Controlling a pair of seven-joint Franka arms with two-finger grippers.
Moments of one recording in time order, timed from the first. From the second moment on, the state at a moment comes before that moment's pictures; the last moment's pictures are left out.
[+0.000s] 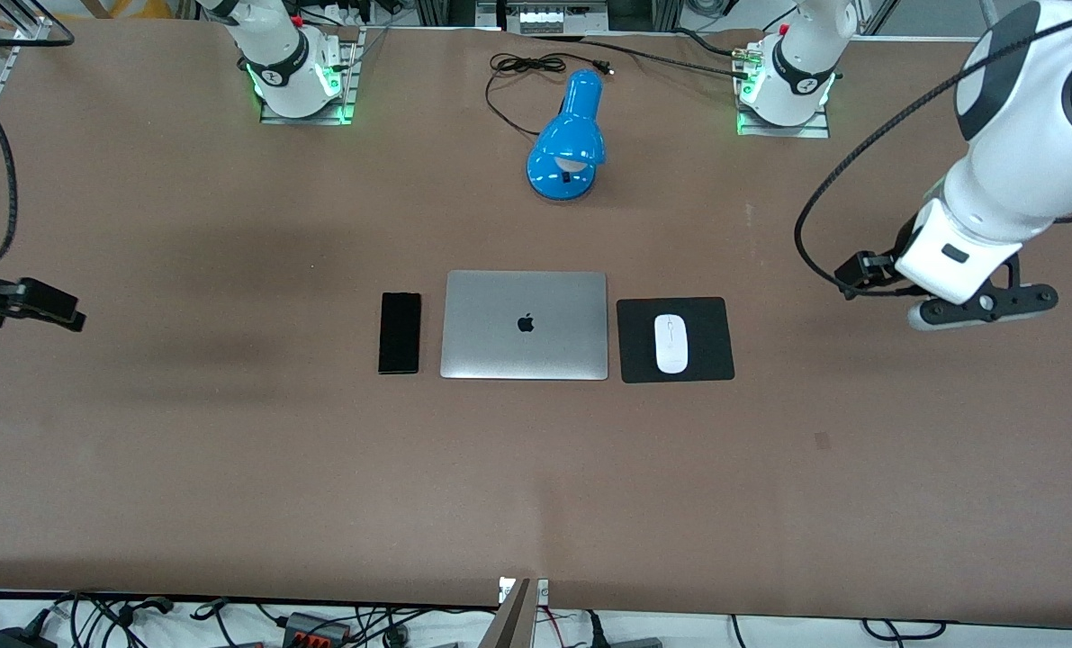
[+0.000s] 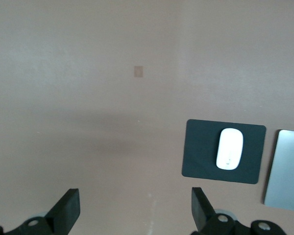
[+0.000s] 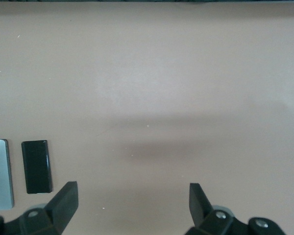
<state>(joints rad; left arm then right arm) 0.30 0.14 -0.51 -1.62 0.15 1.72 -0.39 -0.07 0.31 0.01 -1.29 -0.03 1.65 -0.03</state>
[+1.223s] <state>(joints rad) 0.11 0.07 -0.20 -1.64 -0.01 1.67 -0.15 -0.07 0.02 0.02 -1.68 -0.03 1.71 -0.04</state>
